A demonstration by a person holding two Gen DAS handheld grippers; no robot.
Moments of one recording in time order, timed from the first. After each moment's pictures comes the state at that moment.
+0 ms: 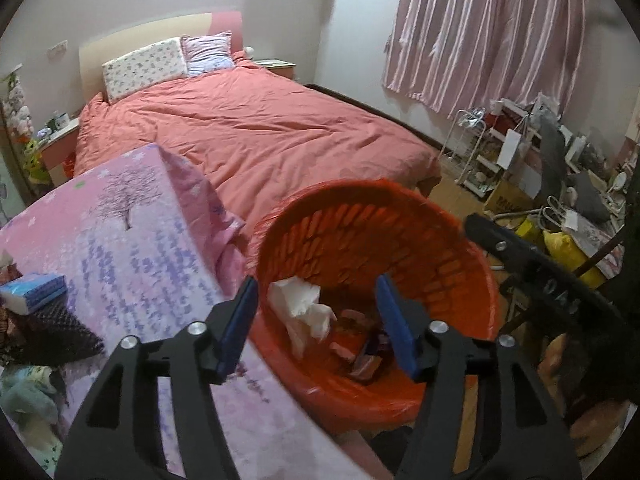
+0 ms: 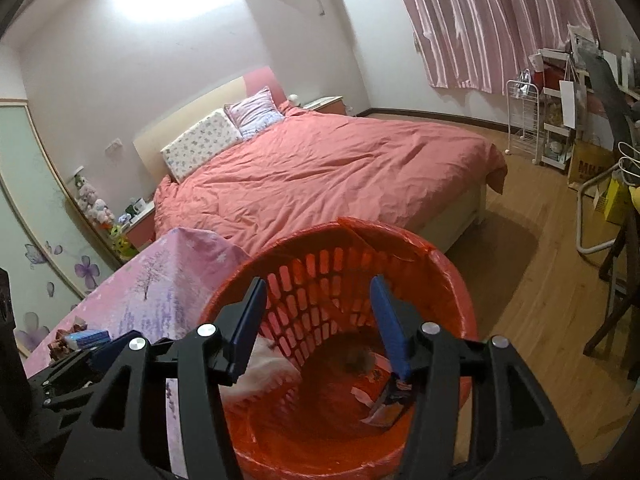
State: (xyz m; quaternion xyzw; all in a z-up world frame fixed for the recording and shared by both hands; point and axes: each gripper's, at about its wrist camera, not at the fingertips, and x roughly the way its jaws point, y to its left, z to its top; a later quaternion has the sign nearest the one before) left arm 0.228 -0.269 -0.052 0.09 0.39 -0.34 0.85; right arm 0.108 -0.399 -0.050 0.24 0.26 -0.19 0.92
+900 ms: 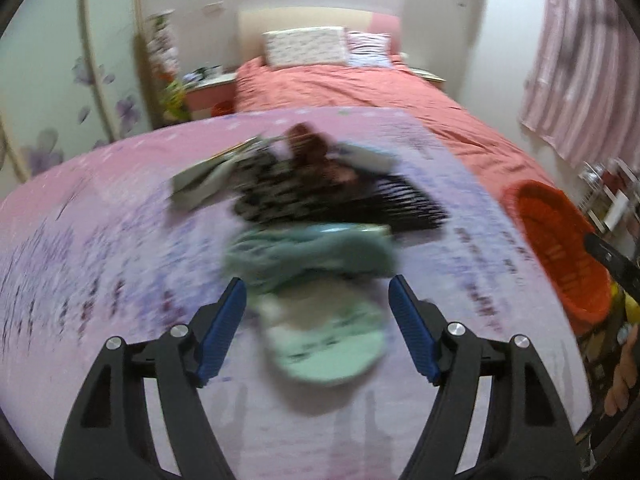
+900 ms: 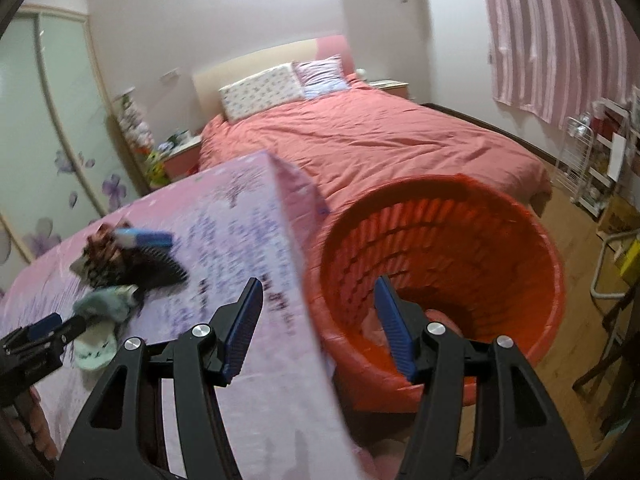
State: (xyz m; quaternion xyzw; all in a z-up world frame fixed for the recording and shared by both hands) left arm 0.215 0.003 -0.052 0.03 0.41 -0.10 0.91; right arm 0.129 -0.270 -0.045 0.13 0.32 -0.10 0.93
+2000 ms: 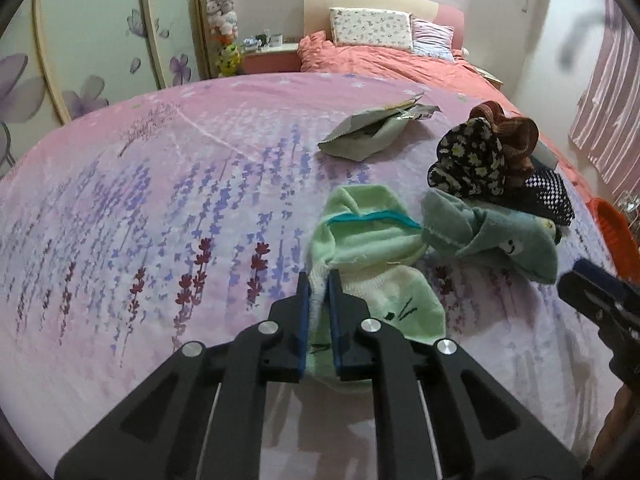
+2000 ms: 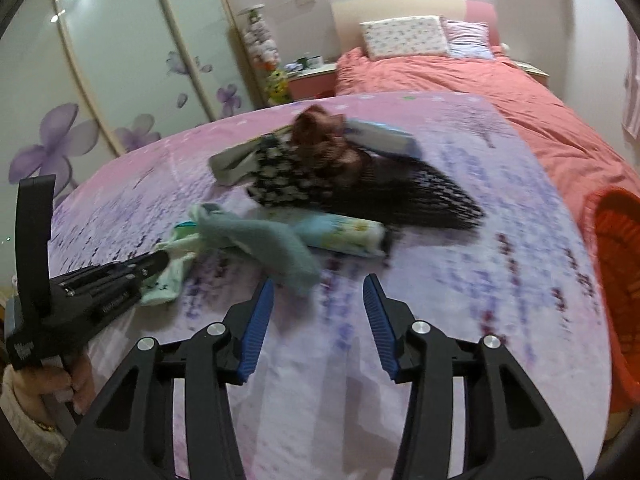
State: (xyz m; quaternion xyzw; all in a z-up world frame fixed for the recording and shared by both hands) left arm 0.244 0.122 -0.085 0.01 0.44 -0.02 0.90; right arm 0.195 -0.081 -0.069 0.07 0.40 0.12 0.91
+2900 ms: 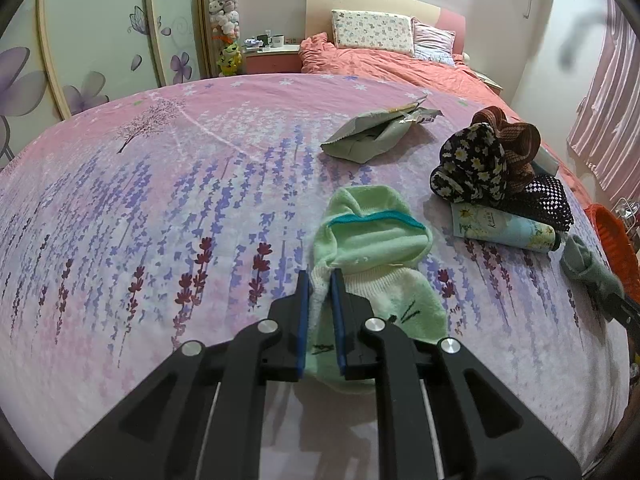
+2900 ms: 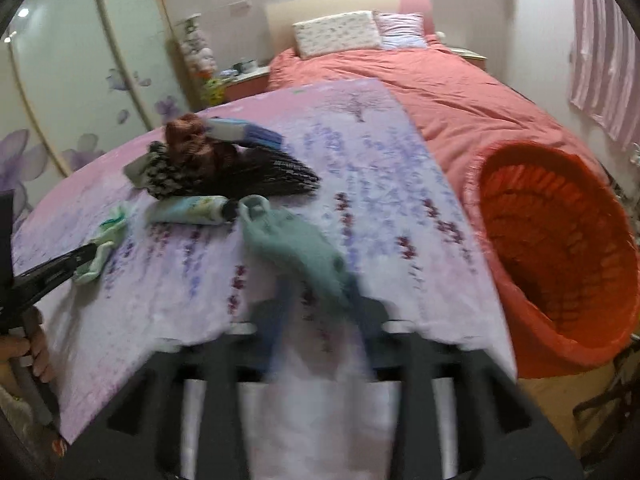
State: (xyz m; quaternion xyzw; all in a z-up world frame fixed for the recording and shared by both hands) left arm 0.238 0.125 -0.091 -0.01 0.44 -0.03 0.90; right arm 0.156 -0.166 -0.073 0.08 0.40 0.02 0.91
